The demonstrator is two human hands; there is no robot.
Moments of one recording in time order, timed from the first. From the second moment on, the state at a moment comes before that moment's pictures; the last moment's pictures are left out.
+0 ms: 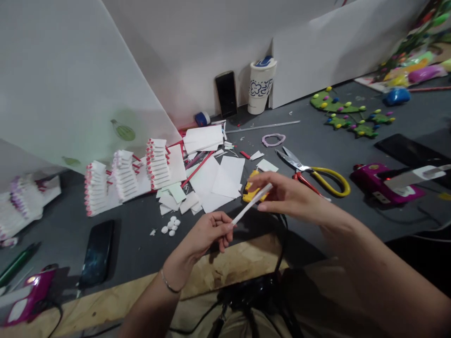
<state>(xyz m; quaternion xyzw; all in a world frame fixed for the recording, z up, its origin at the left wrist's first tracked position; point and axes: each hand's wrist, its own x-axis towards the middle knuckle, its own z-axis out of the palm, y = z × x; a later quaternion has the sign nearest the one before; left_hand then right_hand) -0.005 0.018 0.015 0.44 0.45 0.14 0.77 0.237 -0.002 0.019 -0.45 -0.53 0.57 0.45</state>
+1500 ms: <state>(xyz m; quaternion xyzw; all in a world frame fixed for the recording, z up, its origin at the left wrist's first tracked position) -0.031 0.025 -0.021 0.87 0.37 0.12 0.30 0.197 -0.027 -0.038 -0.50 -0.80 0.23 0.24</state>
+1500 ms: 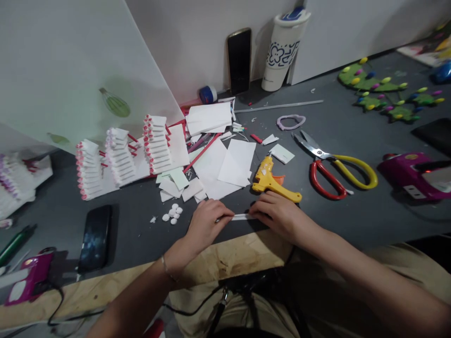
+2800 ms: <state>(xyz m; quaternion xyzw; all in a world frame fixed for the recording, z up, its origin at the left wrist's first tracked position) -0.080 0.041 -0.010 0.99 0.14 0.02 0.08 0.205 -0.047 -0.024 -0.40 -0.91 0.04 0.13</state>
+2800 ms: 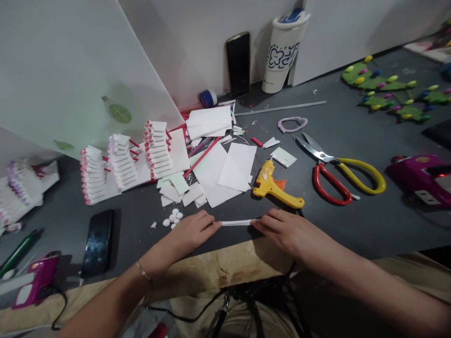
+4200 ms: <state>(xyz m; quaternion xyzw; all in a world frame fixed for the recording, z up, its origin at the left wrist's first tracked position) -0.044 0.012 -0.015 0.97 0.21 0.06 0.05 0.193 -0.034 -0.020 -0.49 -0.85 0.12 0.13</state>
